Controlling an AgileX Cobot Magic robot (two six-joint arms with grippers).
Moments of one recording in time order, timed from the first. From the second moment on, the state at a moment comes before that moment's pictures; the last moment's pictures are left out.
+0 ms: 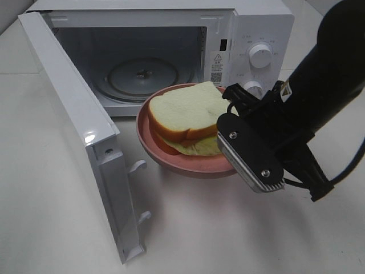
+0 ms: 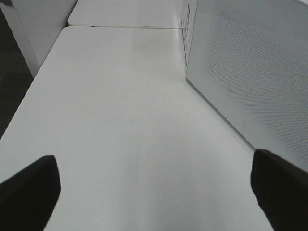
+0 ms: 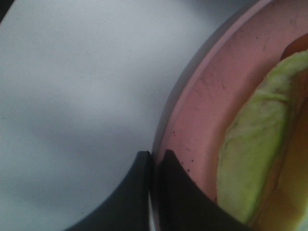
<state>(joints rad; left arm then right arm) 0.08 0.00 -0.50 -0.09 1.04 0.06 0.60 1.54 -0.91 0.09 0.65 -1.62</state>
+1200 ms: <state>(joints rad) 0.08 0.00 -0.50 -0.09 1.04 0.06 0.63 1.74 -1.14 0.11 0.62 -1.64</state>
